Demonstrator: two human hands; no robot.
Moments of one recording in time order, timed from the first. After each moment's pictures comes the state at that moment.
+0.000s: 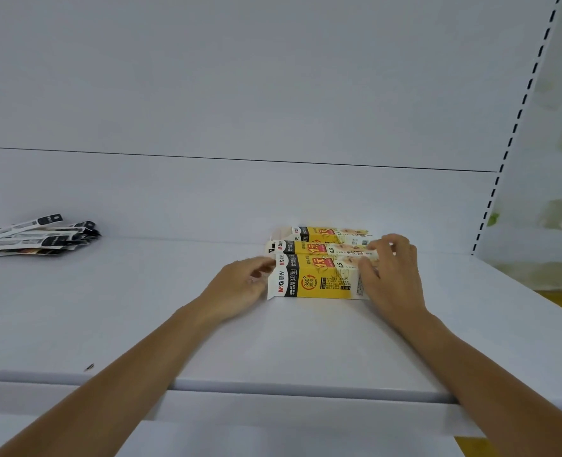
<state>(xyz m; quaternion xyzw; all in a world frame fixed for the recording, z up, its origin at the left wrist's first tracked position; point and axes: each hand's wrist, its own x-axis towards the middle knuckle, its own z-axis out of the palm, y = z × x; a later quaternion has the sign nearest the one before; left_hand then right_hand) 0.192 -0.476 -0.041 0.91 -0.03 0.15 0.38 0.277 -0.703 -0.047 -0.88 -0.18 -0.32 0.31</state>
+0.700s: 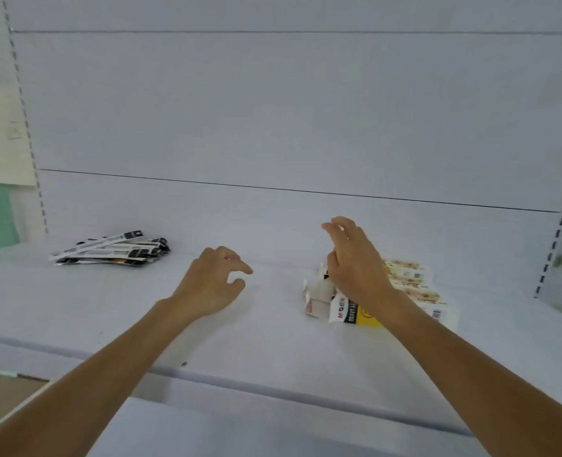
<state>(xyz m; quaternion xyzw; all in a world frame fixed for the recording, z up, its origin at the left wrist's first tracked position) 0.133 -0.374 -0.012 0.95 0.07 0.26 0.13 0.232 -0.587 0.018 -0.85 -0.37 -0.32 0.20</state>
